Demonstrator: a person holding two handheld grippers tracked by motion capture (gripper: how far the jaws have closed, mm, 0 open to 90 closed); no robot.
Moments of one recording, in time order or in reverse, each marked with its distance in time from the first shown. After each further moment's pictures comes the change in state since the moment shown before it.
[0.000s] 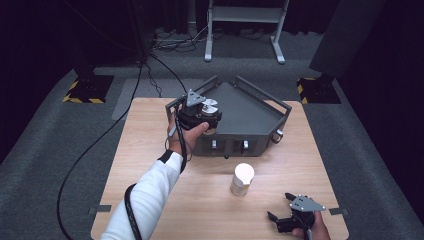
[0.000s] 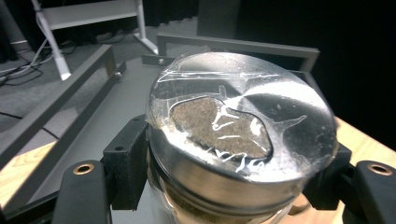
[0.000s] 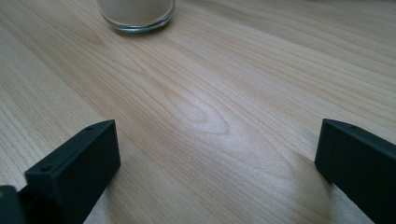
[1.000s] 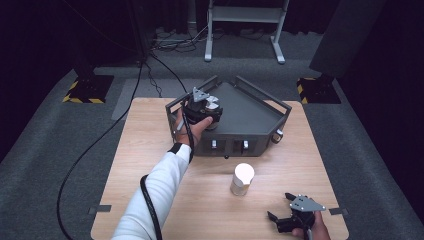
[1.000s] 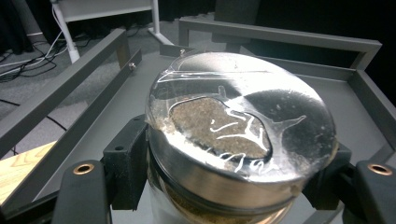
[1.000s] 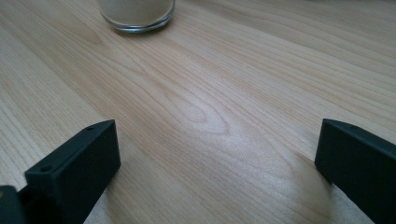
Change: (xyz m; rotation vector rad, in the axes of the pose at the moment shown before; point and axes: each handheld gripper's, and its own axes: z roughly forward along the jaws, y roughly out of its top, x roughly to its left) left arm 0.010 -0.013 0.047 0.018 0.050 -0.017; right arm 0.000 0.000 0.000 0.000 0.000 0.001
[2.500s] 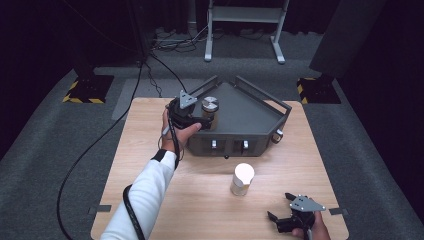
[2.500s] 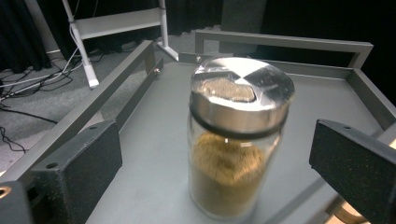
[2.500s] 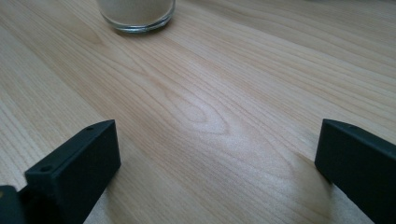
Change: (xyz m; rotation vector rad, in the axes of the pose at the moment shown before) left arm 0.009 -0.018 -0.047 -0.059 0.025 0.036; right arm 0.000 0.000 0.000 -0.001 -0.001 -0.001
